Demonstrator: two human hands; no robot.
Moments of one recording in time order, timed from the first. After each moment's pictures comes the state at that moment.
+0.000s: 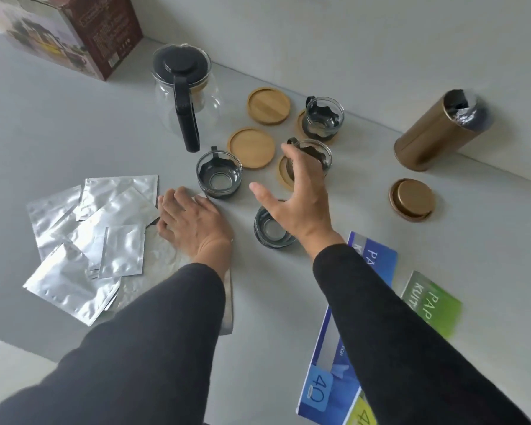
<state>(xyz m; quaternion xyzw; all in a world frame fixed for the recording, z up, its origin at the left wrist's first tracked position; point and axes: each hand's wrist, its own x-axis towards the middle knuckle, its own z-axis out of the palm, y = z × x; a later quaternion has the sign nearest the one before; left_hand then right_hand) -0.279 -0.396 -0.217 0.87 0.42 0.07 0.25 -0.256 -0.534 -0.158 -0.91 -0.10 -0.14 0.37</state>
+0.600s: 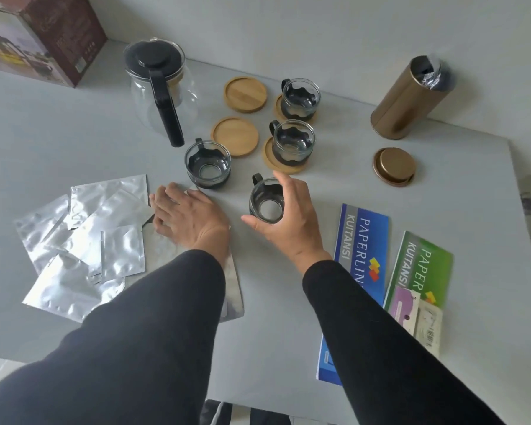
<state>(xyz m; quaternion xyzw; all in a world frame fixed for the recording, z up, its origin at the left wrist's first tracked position) -0.283 -0.391 -0.222 0.87 0.40 0.08 0.27 -0.318 -0.530 -0.191 -0.93 -0.04 -0.13 0.34</state>
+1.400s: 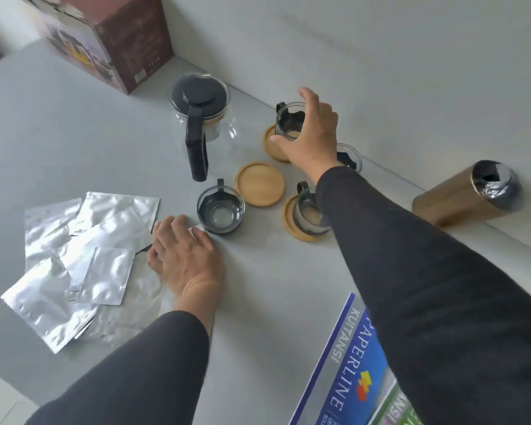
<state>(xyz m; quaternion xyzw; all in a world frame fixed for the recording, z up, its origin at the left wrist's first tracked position) -0.274 -0.400 -0.218 0.85 0.45 0.08 0.25 -0.080 -0.520 -0.128 -0.95 -0.11 -0.04 0.30</state>
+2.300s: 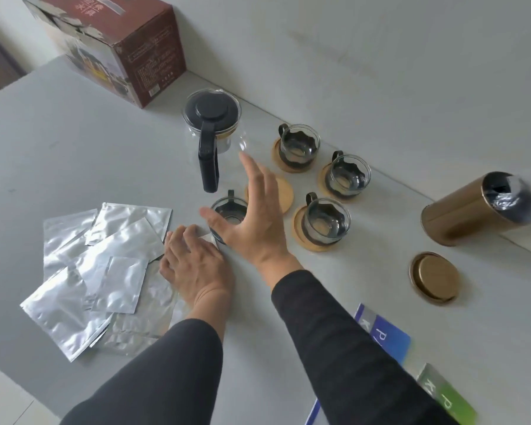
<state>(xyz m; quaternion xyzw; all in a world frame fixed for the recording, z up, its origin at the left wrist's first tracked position) -0.272 -0.399 -0.215 0.86 0.46 0.06 0.23 -0.206 -0.460 -0.152 -0.87 -0.22 -0.10 0.44</state>
